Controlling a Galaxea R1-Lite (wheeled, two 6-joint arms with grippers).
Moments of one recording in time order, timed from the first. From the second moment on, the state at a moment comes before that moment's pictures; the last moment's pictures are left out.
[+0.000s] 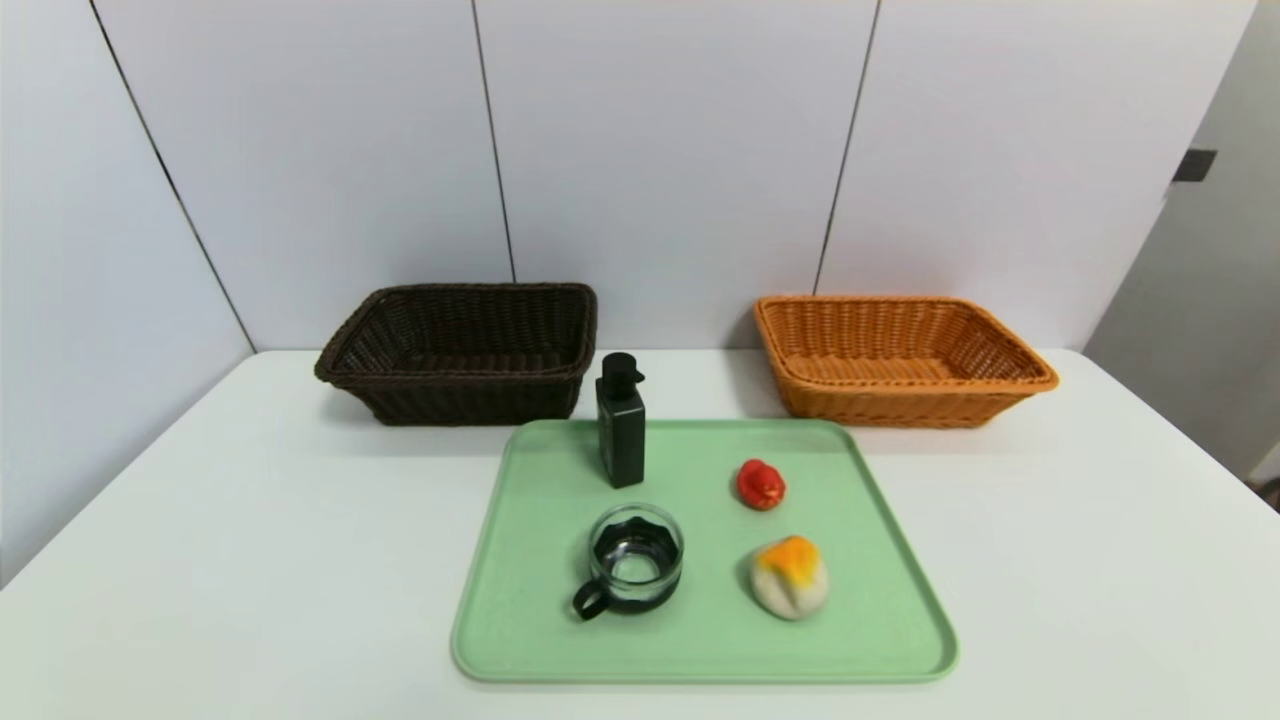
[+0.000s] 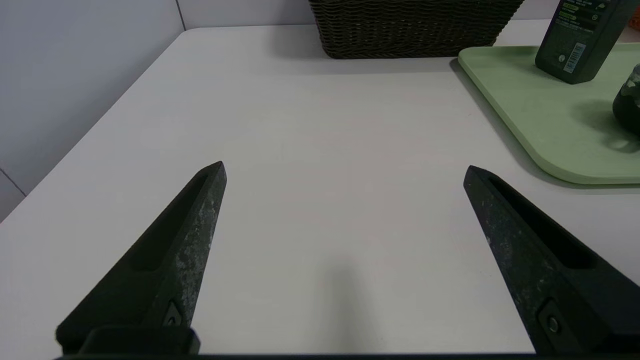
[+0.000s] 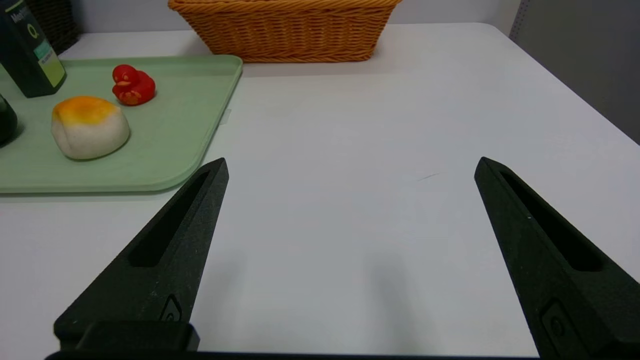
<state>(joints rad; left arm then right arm) 0.00 0.00 0.00 -0.04 0.00 0.00 0.00 0.00 0.00 0.00 -0.01 0.02</state>
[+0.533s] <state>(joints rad) 0.00 0.00 0.00 -0.04 0.00 0.00 0.00 0.00 0.00 0.00 -0.01 0.01</state>
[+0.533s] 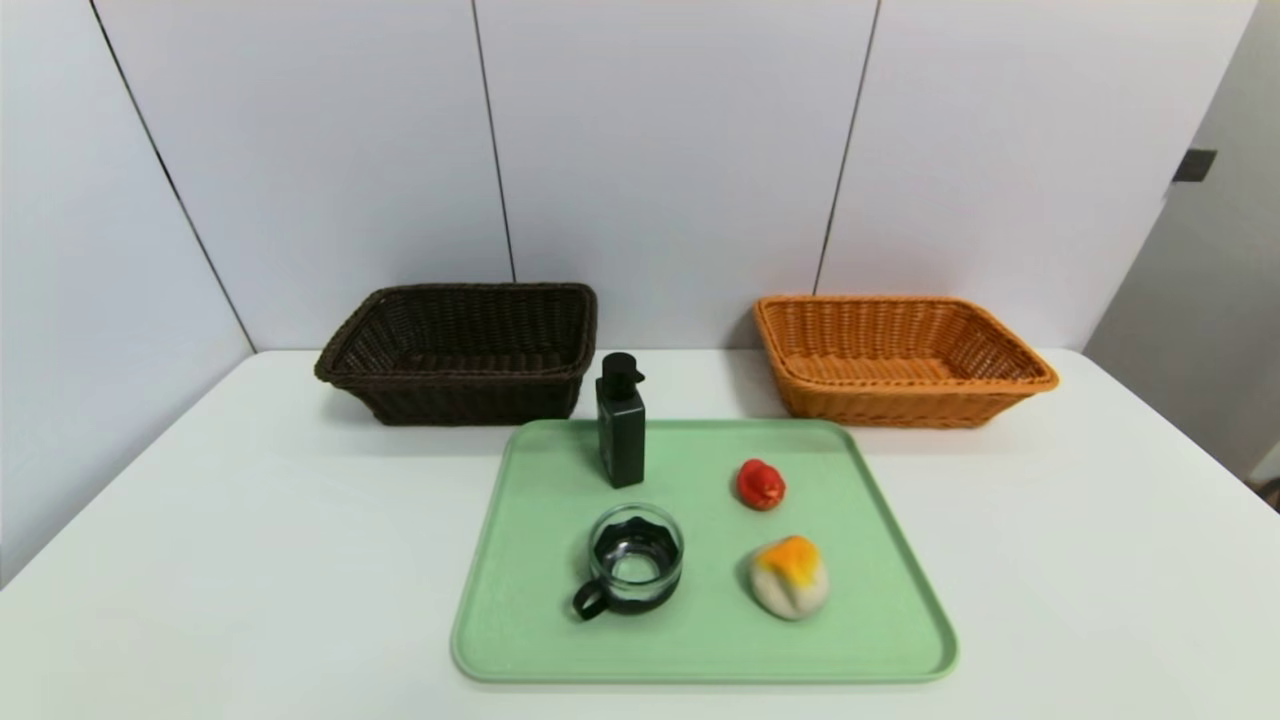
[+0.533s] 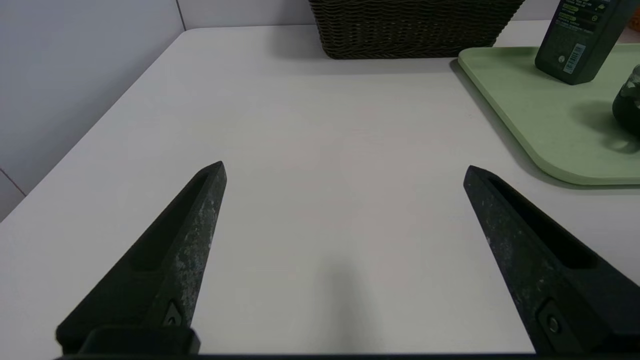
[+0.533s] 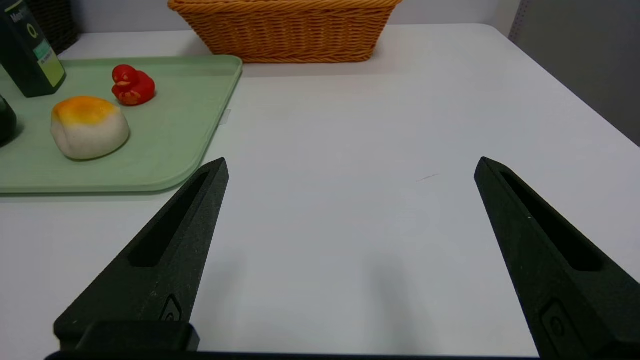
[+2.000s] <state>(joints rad) -0.19 1.13 -1.14 0.32 -0.02 -0.15 0.32 1.29 -1.43 0.63 0.12 0.41</state>
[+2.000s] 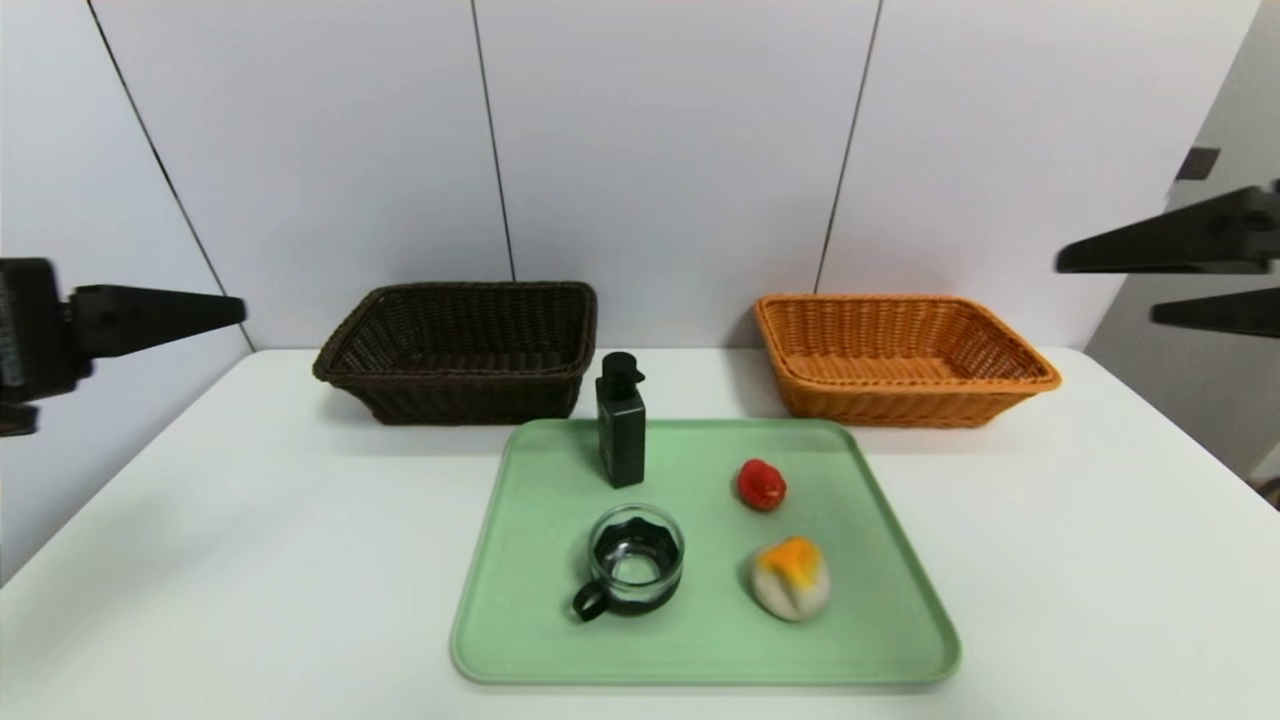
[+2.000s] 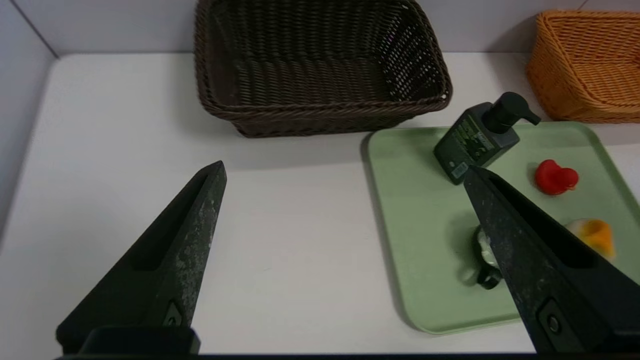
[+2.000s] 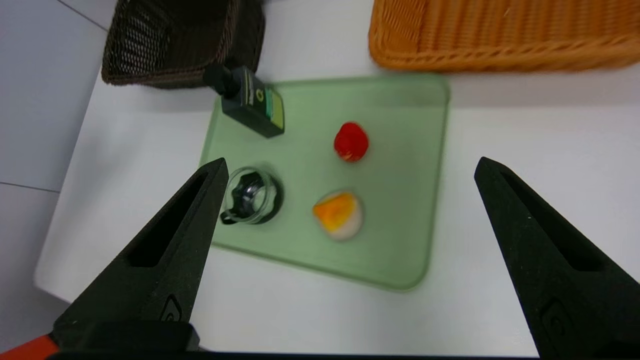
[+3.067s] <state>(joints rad) -0.52 1.51 -1.14 0.33 0.03 -0.36 0.58 1.93 -1.78 1.08 0.11 0.70</state>
